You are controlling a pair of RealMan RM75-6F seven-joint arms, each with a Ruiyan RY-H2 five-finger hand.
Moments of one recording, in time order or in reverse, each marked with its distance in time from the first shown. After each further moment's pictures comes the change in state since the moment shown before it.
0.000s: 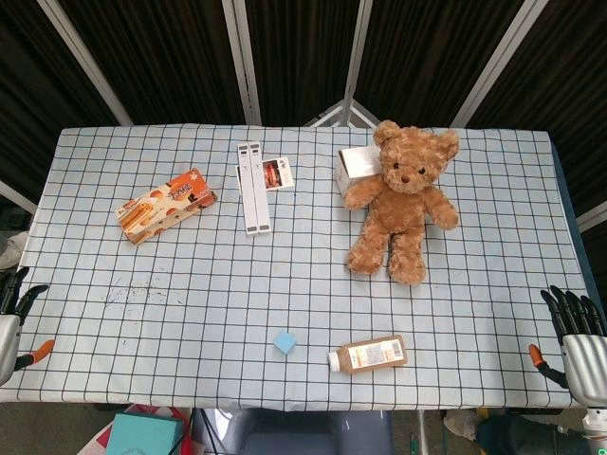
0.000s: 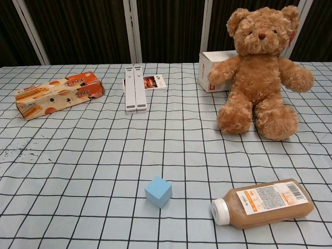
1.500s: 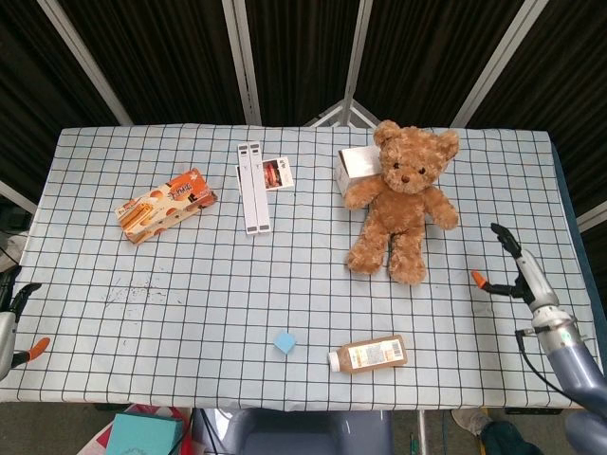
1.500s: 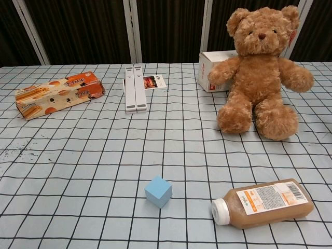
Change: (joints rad) left arm -0.005 -0.011 -0.022 -0.002 -0.063 -0.010 0.044; right arm 0.418 0.092 0.233 -0.102 0.432 -0.752 0.680
